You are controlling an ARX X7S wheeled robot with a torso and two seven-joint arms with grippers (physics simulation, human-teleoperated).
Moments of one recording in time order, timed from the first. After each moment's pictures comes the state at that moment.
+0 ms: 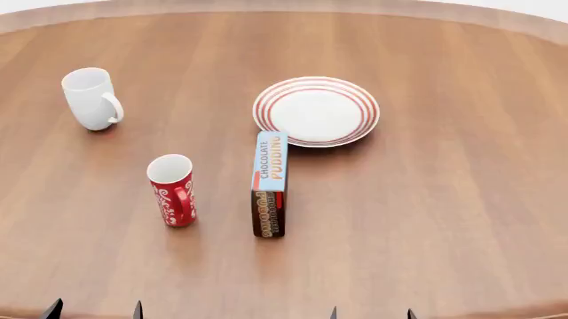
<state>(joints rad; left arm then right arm) 0.00 0.00 0.00 0.00 0.00 0.00 0.00 0.00 0.00 0.00 0.00 0.00 0.00 0.00</state>
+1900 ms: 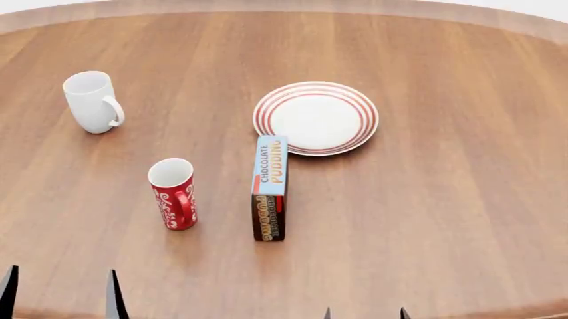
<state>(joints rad) -0.09 -0.12 0.16 -0.35 0.07 0.83 -0.24 0.01 0.13 -0.15 0.00 0.14 -0.02 0.11</state>
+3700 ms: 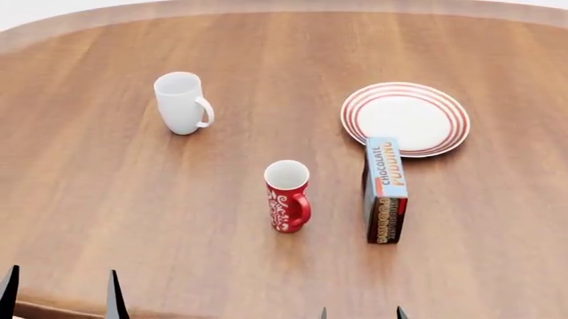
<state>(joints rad) -0.10 -0.17 0.23 -0.35 0.05 0.83 -0.30 0.02 0.18 -0.22 0.01 0.19 -0.03 0.16</state>
